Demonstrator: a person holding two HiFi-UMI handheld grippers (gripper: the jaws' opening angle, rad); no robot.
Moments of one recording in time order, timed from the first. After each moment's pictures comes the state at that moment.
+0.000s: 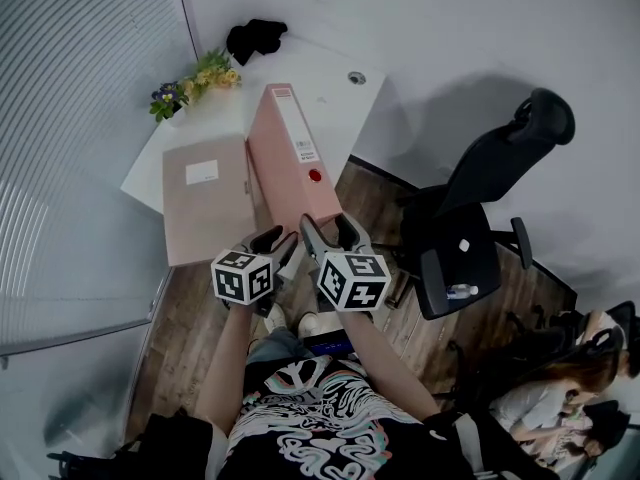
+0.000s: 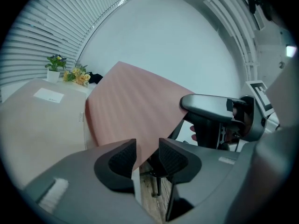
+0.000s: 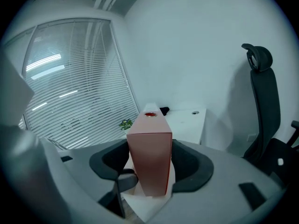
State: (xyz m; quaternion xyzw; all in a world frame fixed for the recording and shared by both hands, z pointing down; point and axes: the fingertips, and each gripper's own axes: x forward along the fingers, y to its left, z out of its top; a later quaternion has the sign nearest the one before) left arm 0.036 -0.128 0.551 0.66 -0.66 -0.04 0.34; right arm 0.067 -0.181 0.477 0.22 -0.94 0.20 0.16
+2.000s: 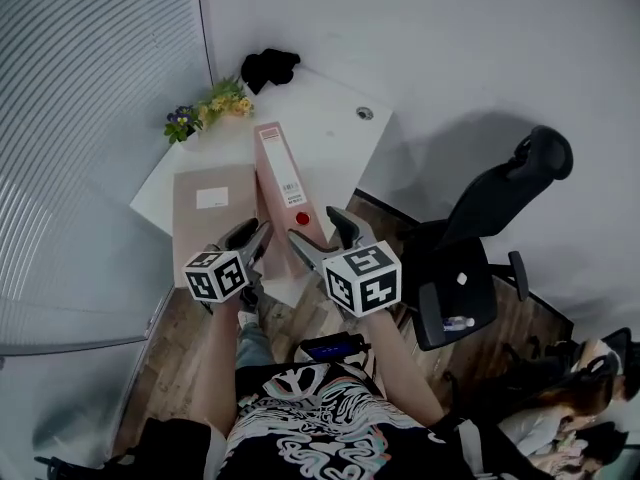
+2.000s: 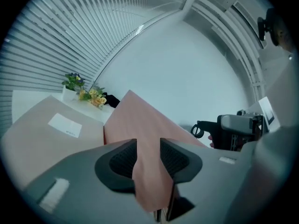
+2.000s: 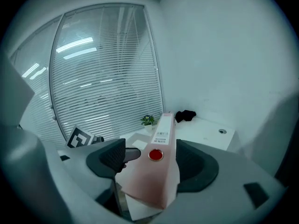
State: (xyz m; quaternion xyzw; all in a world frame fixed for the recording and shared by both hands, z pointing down) left arm -0.070 -0.124 0.499 0.60 -0.72 -0.16 0.29; right arm 0.007 -0.164 0.406 0.05 -0.97 0.09 0.23
